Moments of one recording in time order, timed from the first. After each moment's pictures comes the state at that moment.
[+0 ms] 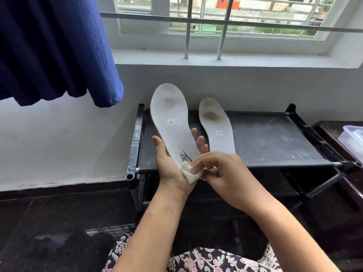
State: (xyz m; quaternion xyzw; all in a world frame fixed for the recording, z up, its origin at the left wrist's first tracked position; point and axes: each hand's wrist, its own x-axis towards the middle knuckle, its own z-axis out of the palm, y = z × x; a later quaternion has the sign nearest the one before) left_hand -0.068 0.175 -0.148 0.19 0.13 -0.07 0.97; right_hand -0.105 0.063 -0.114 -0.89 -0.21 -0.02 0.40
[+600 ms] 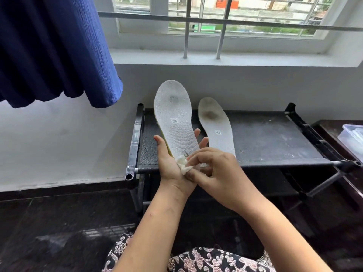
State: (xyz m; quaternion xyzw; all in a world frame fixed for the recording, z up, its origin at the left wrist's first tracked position) left_hand -0.074 0.175 -0.145 0.20 0.11 -0.11 0.97; right_hand -0.108 0.073 -0.116 -0.88 -0.20 -0.03 0.43
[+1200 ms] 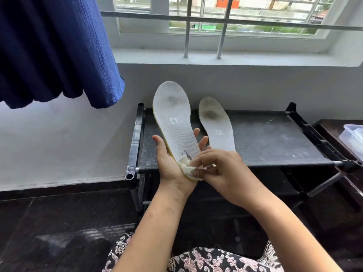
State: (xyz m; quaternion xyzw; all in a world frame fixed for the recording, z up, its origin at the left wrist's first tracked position) left_hand -0.076 0.175 -0.140 0.19 0.11 -0.11 0.97; right_hand -0.101 0.063 -0.114 -0.89 -0.21 -0.02 0.40
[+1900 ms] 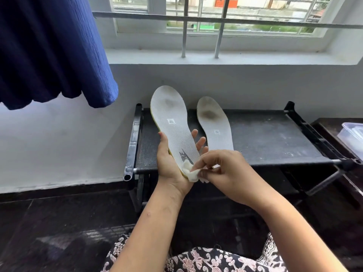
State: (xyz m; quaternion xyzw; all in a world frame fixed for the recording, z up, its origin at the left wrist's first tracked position) left_hand -0.070 0.175 -0.142 0.24 0.12 -0.08 0.96; right_hand -0.101 0.053 -0.108 -0.90 -0.19 0.03 0.40
